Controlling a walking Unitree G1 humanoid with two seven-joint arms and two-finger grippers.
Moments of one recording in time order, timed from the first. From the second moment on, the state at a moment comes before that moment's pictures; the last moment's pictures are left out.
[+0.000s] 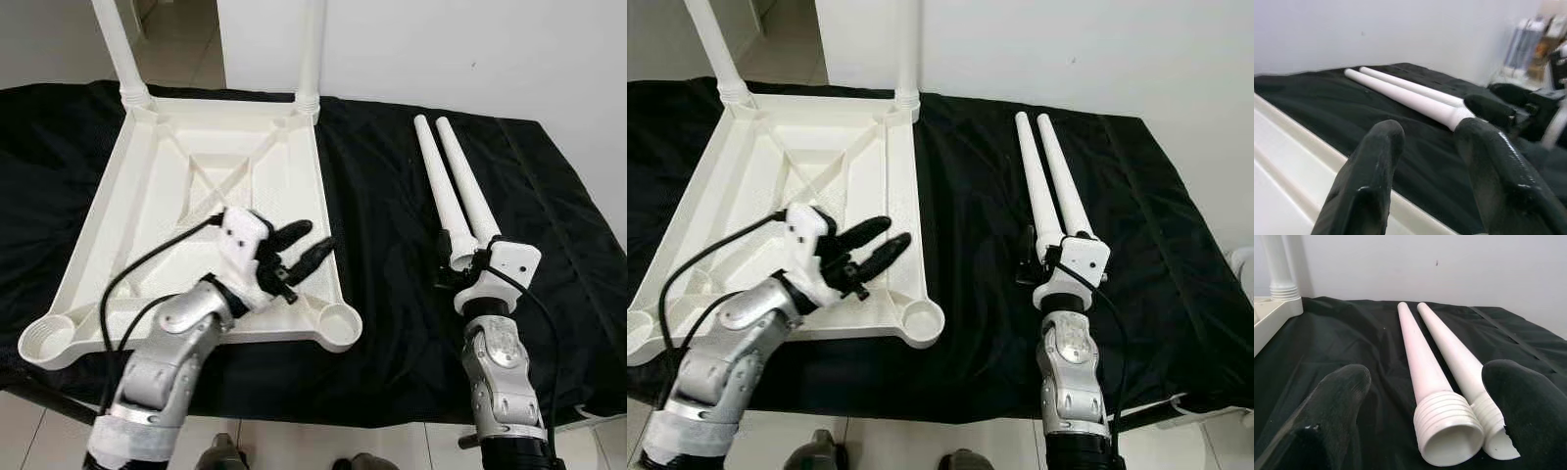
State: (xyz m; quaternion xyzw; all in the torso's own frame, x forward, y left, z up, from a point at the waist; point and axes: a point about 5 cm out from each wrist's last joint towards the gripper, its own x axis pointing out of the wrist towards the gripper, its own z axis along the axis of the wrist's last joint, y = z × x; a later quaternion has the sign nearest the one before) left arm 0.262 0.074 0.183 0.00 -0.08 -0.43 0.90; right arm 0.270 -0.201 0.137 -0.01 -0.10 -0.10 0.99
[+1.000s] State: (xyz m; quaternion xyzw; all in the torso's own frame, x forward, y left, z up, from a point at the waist) left arm 0.352 0.057 0.209 -0.01 -0.11 -0.26 0.96; right arm 0.307 -0.220 0.161 -0.07 -0.13 -0.11 0.98
